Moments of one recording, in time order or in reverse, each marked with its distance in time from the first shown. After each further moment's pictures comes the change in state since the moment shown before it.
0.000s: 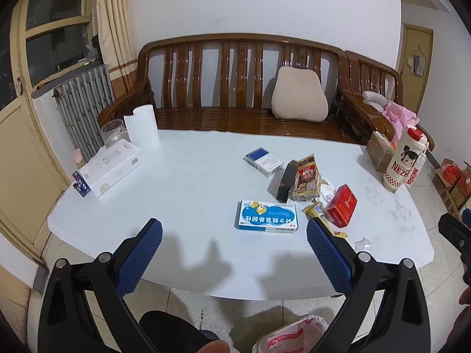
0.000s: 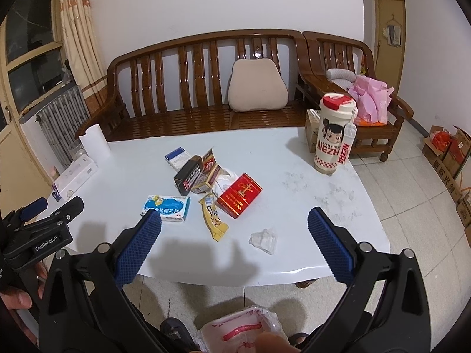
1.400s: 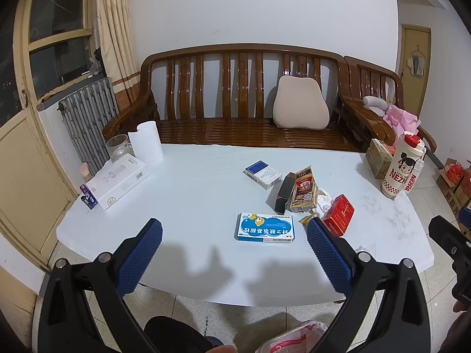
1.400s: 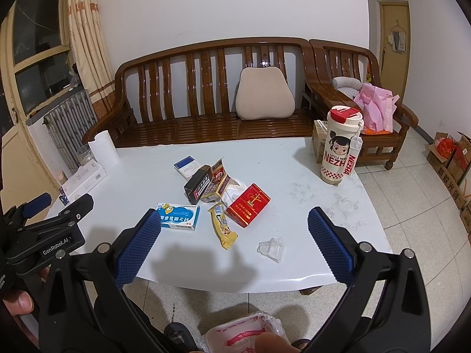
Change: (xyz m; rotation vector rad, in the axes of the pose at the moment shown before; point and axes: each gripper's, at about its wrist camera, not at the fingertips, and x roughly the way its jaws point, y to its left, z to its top) left arm -0.028 -0.012 0.017 0.016 -0.054 0.028; right arm -0.017 0.012 0.013 -0.019 -0.043 0.029
